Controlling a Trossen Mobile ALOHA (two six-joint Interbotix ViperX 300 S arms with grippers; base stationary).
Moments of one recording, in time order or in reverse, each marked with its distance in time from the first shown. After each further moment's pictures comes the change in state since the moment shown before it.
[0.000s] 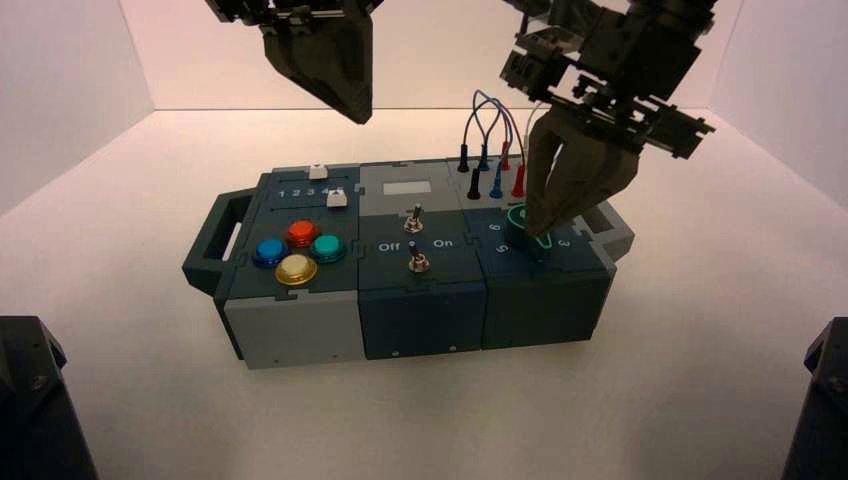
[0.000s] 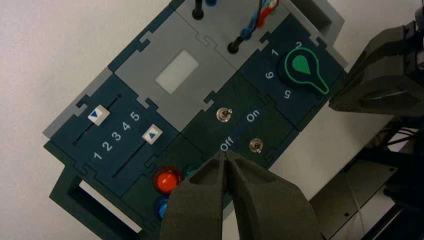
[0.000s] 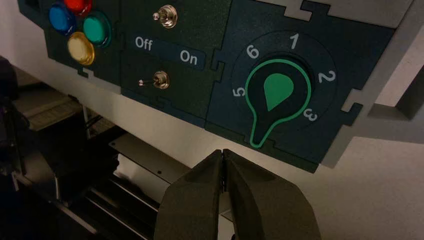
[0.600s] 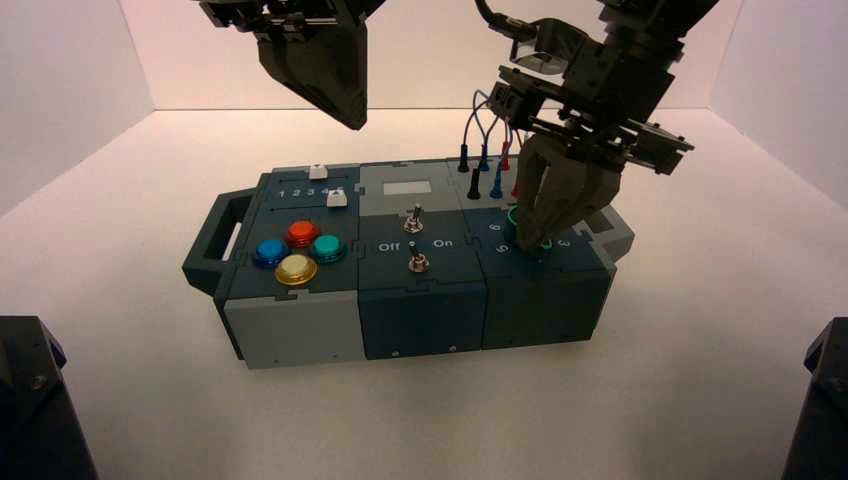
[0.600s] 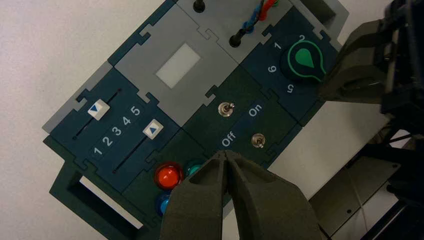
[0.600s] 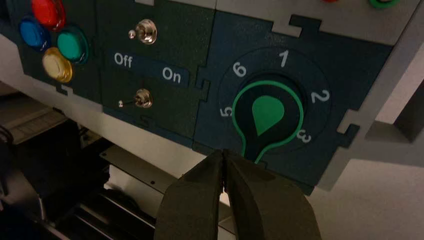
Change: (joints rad) left arm 0.000 -0.009 0.014 0.003 0.000 0.003; right arm 0.003 0.087 -0.014 -0.005 -0.072 -0.002
